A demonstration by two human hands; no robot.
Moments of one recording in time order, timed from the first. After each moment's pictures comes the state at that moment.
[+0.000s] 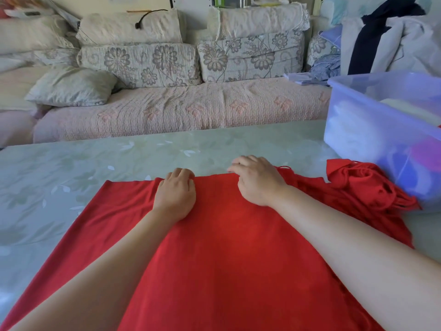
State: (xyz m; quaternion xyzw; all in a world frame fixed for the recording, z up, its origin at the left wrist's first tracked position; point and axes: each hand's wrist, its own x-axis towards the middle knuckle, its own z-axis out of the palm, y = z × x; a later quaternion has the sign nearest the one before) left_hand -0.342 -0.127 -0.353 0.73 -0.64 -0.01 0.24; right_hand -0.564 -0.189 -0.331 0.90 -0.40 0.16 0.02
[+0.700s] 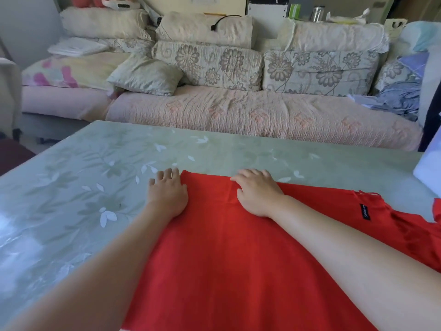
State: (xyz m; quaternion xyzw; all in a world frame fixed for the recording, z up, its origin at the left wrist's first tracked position) left_hand -0.140 -0.056 -0.351 0.86 -0.50 0.02 0.08; right_hand -0.356 -0.151 -0.332 0.92 -0.38 0.05 0.01
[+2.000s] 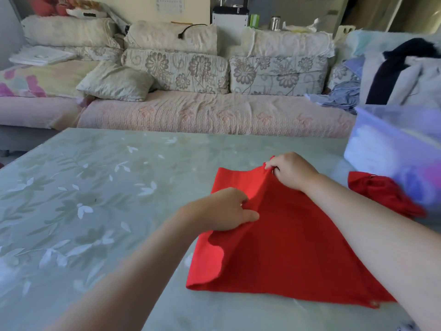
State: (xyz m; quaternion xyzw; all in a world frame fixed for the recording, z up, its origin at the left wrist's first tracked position) left_hand -0.351 0.031 -0.237 0.64 -0.71 -0.28 0.11; right_hand -0.535 -0.168 -0.281 0.89 -0.43 0.15 -0.01
